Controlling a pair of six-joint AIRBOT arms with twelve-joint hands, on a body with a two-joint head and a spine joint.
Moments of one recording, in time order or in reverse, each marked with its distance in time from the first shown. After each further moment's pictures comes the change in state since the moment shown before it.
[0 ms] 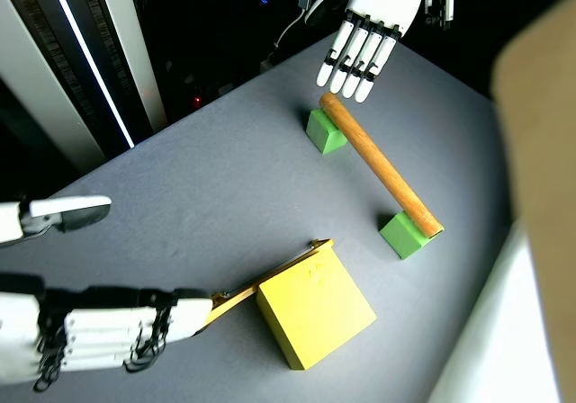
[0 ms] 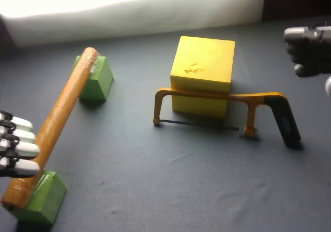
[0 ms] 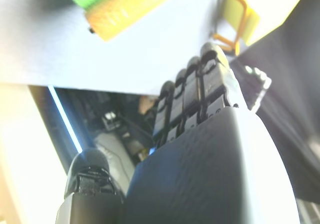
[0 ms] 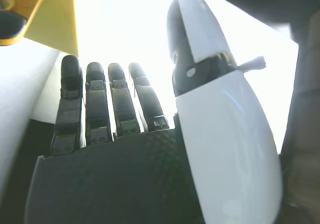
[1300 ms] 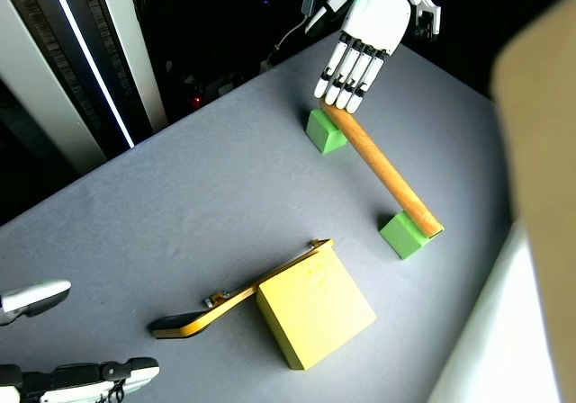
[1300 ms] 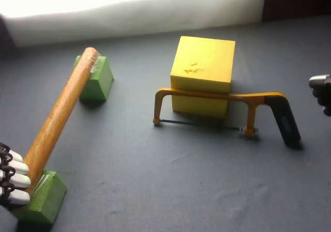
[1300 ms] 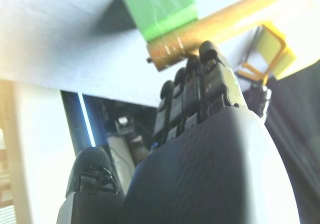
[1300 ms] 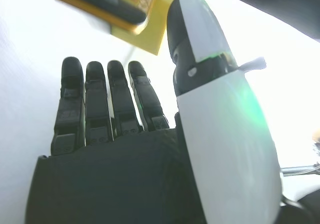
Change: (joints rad) left arm 0.161 -0.058 0.026 -0.021 0.030 0.013; right arm -0.275 -0.149 0.264 0.045 0.148 0.052
